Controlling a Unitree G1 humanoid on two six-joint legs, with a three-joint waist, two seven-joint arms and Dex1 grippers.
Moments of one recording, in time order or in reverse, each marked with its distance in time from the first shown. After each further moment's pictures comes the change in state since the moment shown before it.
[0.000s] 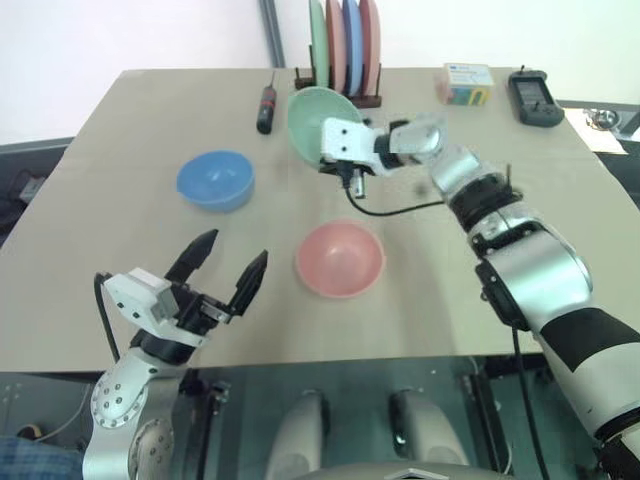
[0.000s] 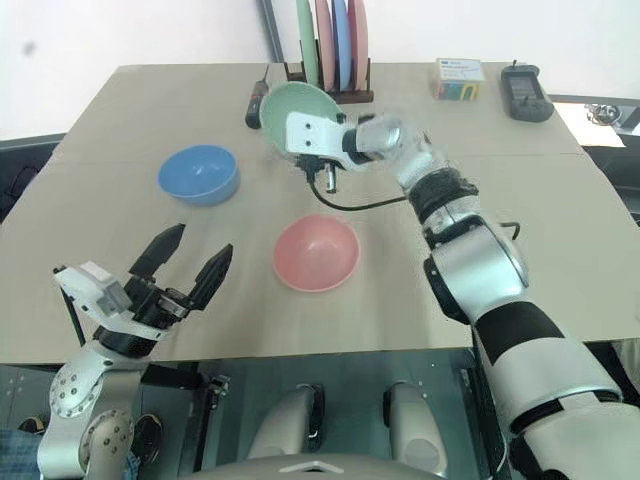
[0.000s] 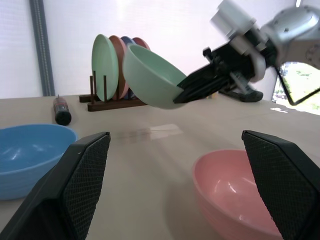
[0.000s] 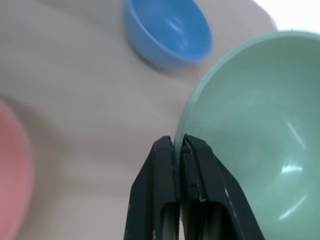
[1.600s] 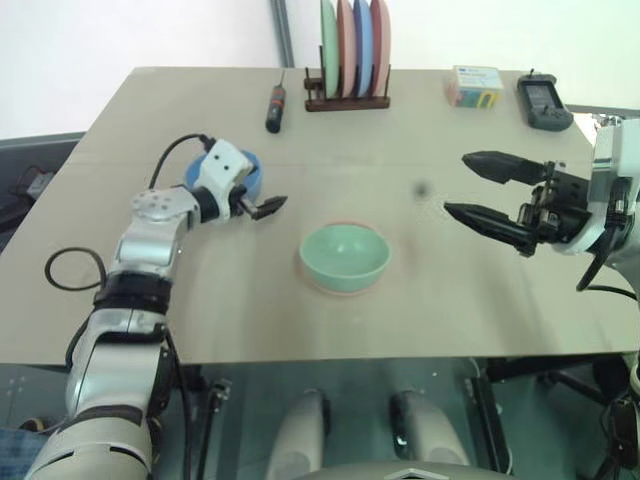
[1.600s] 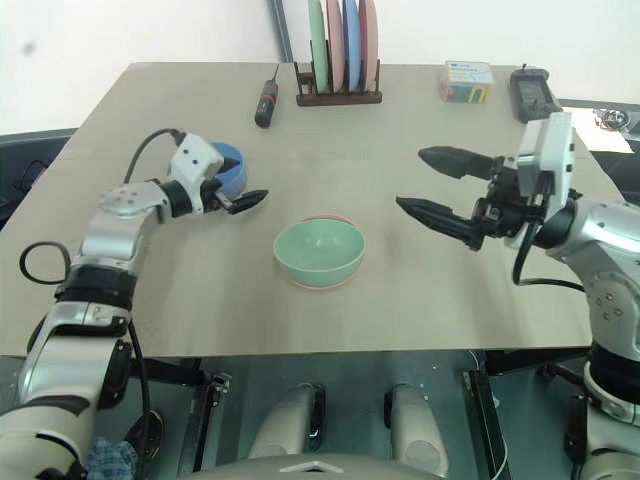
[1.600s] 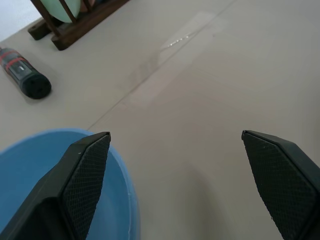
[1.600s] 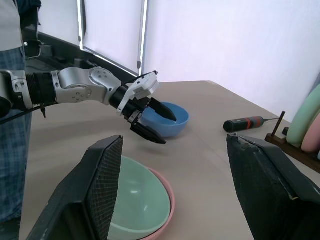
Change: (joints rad) left arm -1.076 0.321 -0.380 1.161 0.490 0.089 -0.281; right arm 0.911 -0.440 -0.633 -1.399 0.937 0.932 -0.287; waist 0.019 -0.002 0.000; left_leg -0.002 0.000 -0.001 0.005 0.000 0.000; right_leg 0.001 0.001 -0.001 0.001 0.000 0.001
